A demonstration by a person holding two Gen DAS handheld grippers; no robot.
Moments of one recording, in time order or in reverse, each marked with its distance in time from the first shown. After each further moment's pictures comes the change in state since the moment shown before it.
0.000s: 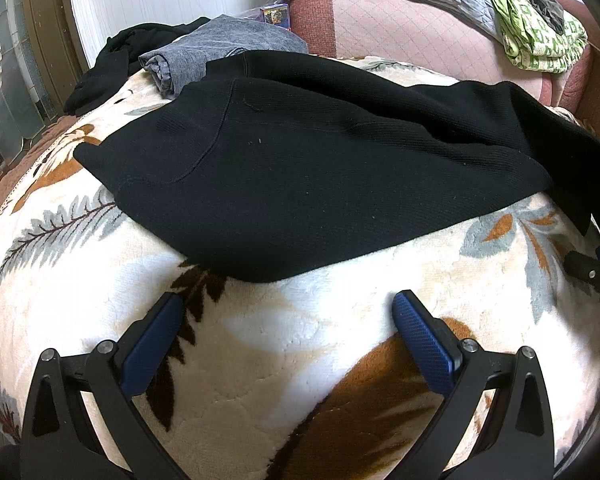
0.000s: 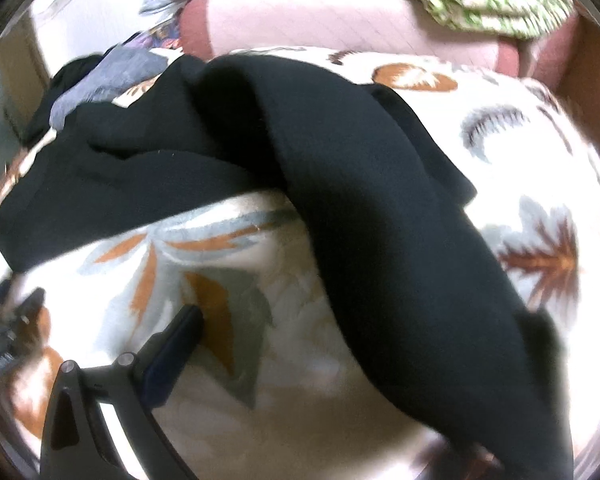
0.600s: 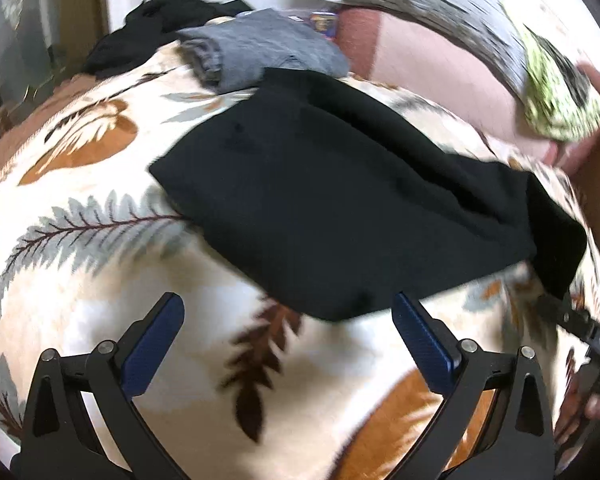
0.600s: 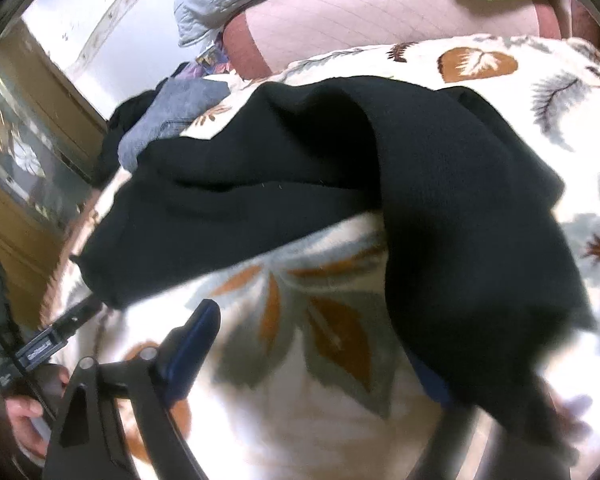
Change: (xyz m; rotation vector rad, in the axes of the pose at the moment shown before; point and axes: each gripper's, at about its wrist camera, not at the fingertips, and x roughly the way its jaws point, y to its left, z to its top) left arm -0.013 0.067 0.031 -0.210 0.053 -0.102; right arm 0.004 0.017 0.024 0.091 0.003 0.355
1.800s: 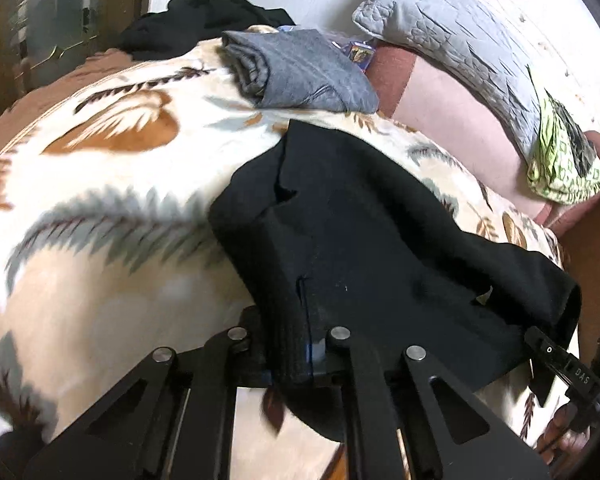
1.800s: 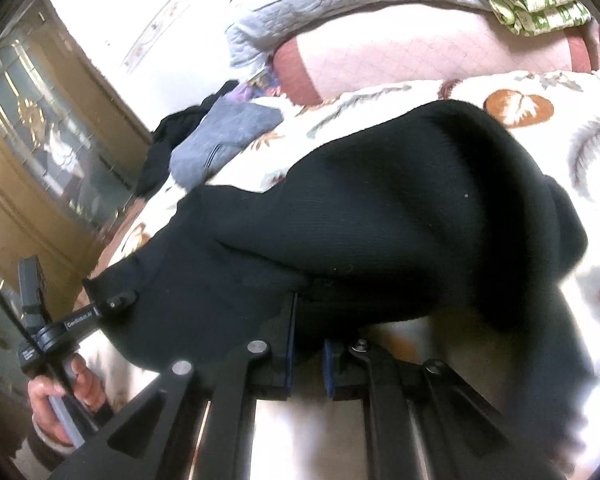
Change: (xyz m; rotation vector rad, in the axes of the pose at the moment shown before) left arm -0.030 0.037 -0.005 -0.159 -0.034 -0.061; right arm -0.034 0.039 0.001 -0.074 -0.034 0.094
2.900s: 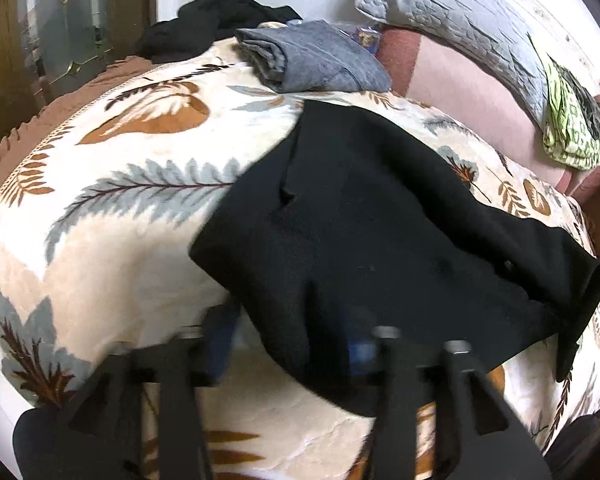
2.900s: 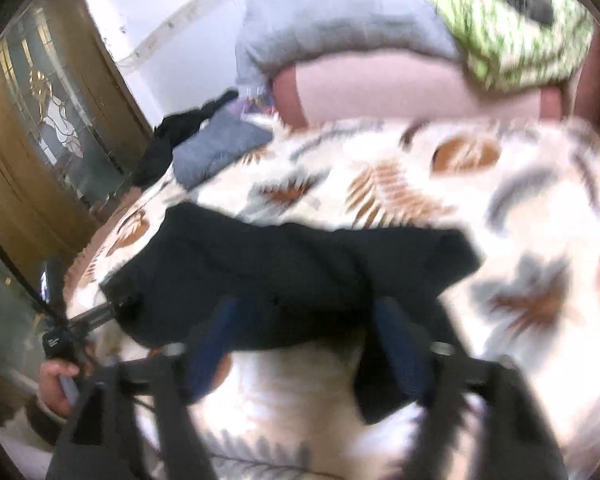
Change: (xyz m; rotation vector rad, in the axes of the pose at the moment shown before) left arm -0.013 0.005 -0.027 0.069 -0.017 0.120; right arm -0.120 -0.004 0.006 -0.154 -0.119 -0.163
